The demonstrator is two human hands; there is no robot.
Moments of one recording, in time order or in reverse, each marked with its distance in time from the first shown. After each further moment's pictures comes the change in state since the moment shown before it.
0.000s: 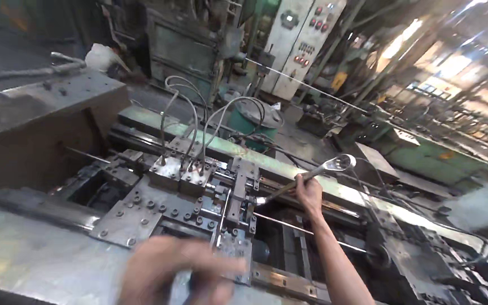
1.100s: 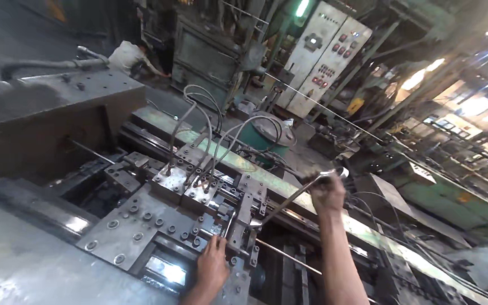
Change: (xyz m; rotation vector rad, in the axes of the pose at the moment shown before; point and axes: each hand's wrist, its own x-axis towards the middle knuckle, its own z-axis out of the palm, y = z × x) left_hand -0.034 -0.250 0.095 0.853 -0.204 -1.050; right_hand 0.103 -0.044 0.019 1.071 -0.093 0.035
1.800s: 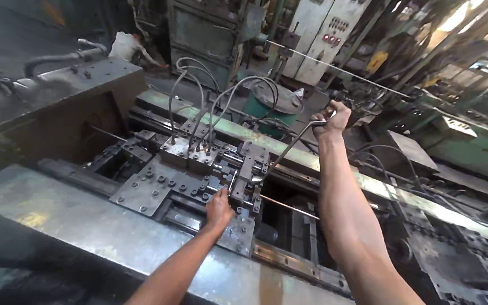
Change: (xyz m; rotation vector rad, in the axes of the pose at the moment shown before) left_hand -0.016 0.008 0.008 0.012 0.177 -0.025; right_hand 0.028 -0.043 0.012 0.305 0.132 0.074
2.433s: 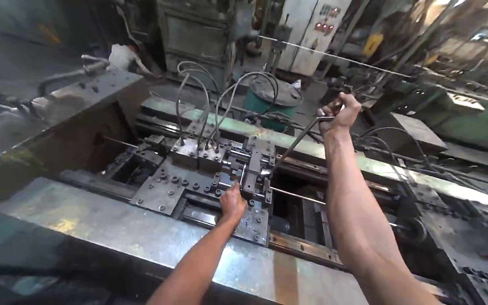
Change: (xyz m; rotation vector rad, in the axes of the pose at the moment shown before) left_hand 0.005 0.004 -0.016 -0.010 -0.014 0.000; right_hand -0.048 -0.011 0.013 0.022 -0.005 -0.146
